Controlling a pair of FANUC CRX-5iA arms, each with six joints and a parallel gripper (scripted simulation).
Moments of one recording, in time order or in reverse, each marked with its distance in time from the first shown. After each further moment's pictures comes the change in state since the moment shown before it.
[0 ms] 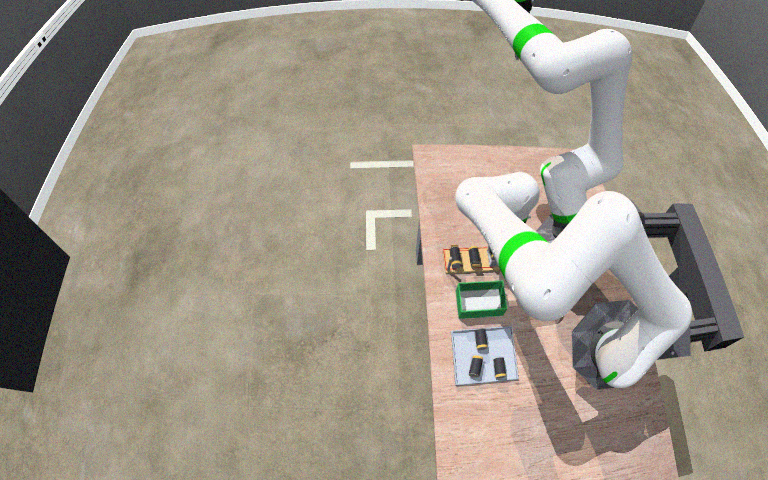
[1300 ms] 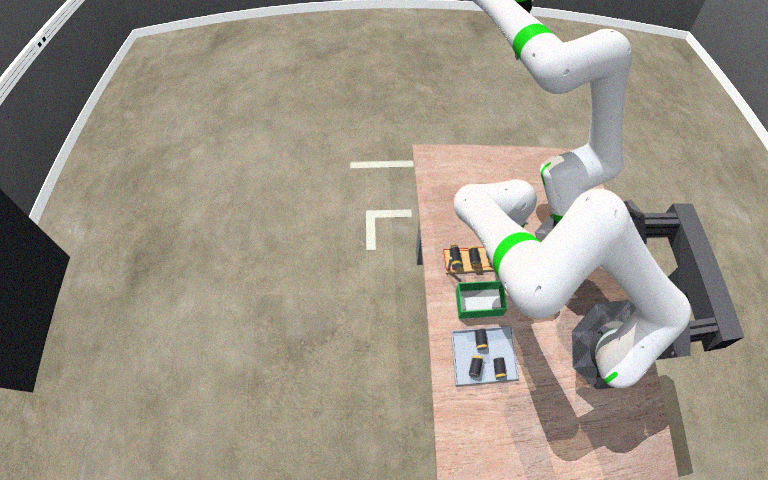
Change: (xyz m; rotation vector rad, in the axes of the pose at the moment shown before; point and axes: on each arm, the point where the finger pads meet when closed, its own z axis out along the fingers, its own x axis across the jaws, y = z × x) left arm 0.000 0.000 0.031 0.000 0.000 0.000; right arm 0.000 0.000 0.000 0.000 0.000 0.000
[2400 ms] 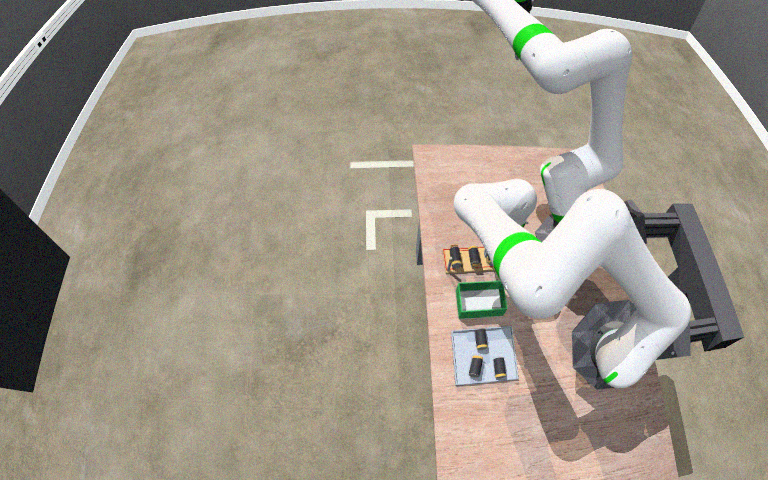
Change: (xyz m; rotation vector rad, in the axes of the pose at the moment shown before) left arm 0.000 0.000 -0.002 0.000 0.000 -0.001; right arm 0.000 0.000 0.000 0.000 0.000 0.000
